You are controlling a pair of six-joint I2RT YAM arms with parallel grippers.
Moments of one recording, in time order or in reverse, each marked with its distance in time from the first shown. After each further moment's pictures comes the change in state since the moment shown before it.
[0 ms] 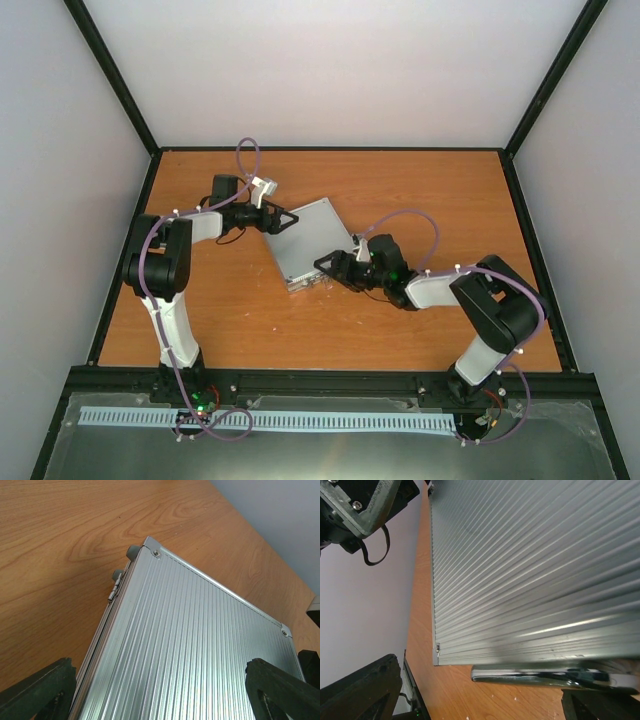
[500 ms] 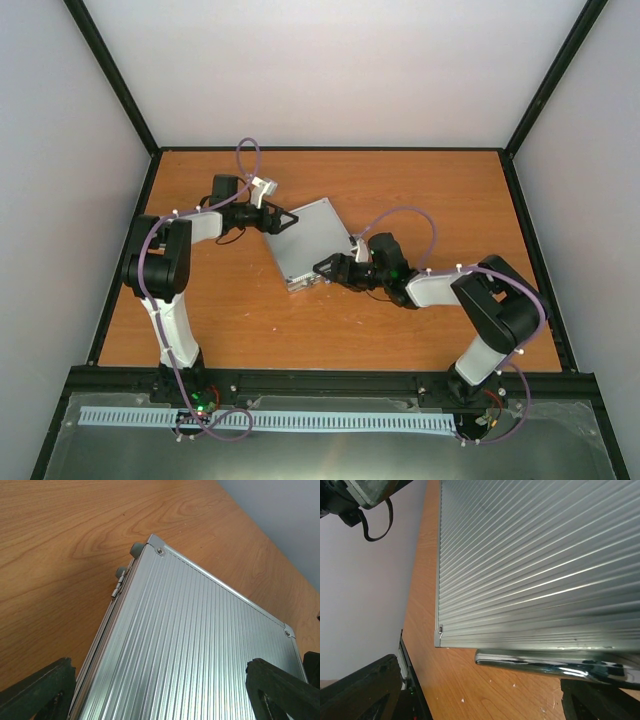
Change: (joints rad) left arm -0.003 -0.010 0.000 -0.021 -0.026 0.001; right arm -0.006 -0.011 0.008 -0.044 -0.079 -0.101
